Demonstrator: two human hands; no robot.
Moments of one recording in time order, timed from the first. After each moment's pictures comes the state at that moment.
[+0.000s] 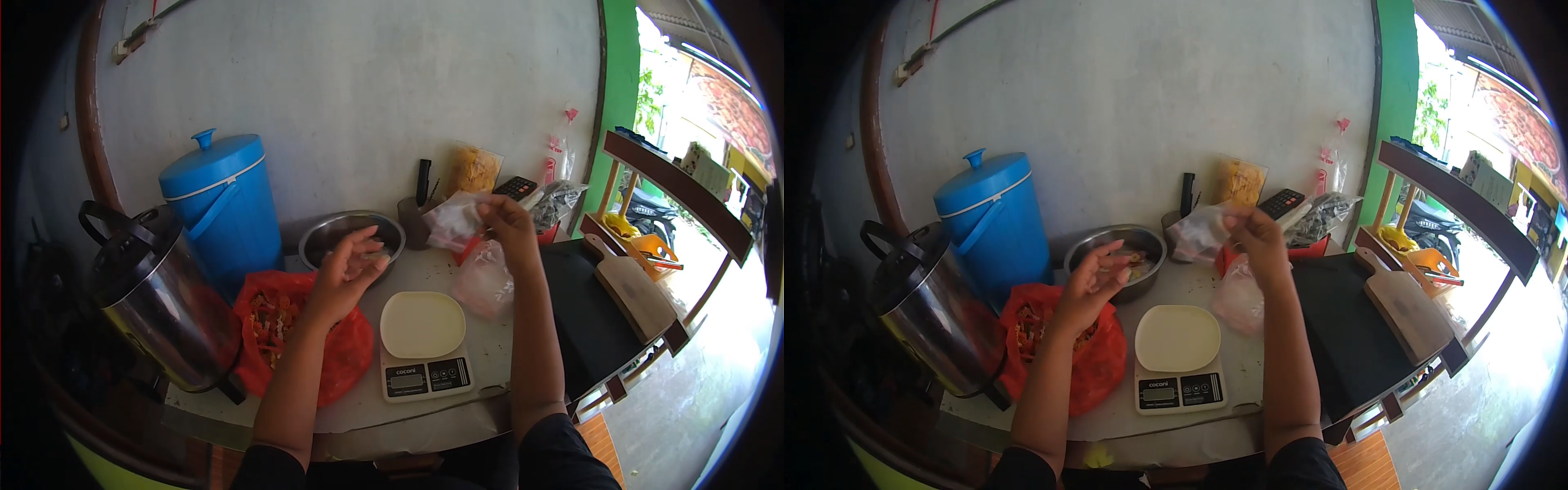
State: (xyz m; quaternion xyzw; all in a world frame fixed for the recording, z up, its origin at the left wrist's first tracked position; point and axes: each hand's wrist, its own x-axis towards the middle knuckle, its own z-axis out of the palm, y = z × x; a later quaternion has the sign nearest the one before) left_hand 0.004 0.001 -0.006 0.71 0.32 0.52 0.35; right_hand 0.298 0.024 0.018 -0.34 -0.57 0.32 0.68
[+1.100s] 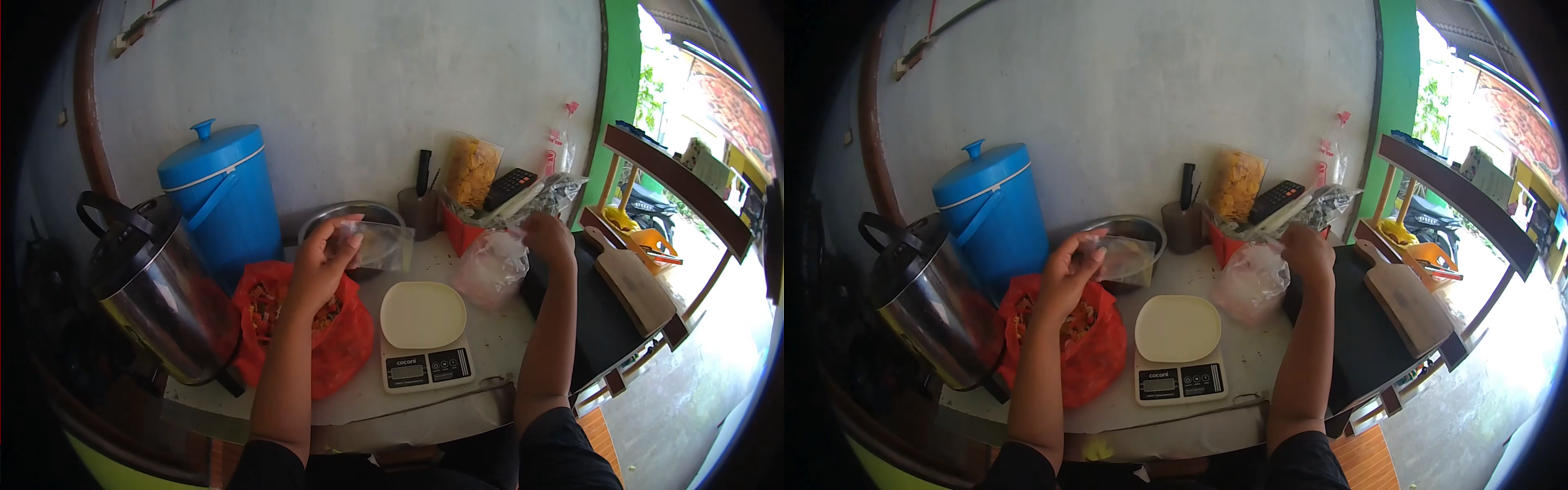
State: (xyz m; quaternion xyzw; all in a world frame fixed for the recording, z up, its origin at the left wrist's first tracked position) left_hand -0.013 -0.005 0.008 0.67 0.30 0.57 0.36; right_hand 0.378 0.007 0.004 -0.75 -0.59 -0.07 0.30
